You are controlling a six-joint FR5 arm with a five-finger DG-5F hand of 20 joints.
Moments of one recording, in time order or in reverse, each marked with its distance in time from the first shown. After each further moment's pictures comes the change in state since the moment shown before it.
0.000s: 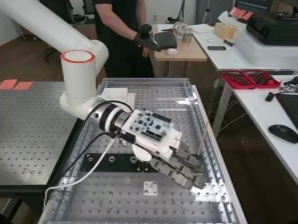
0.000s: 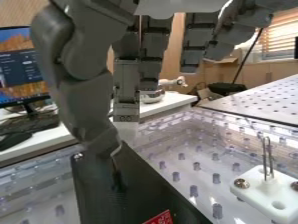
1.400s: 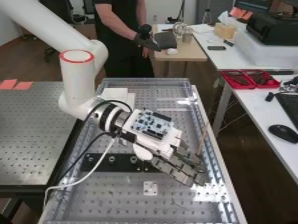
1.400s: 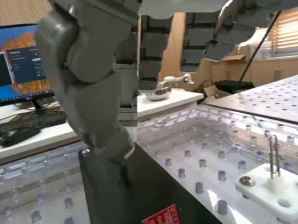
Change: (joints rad) arm -0.006 0.003 0.000 -0.011 -0.041 -0.004
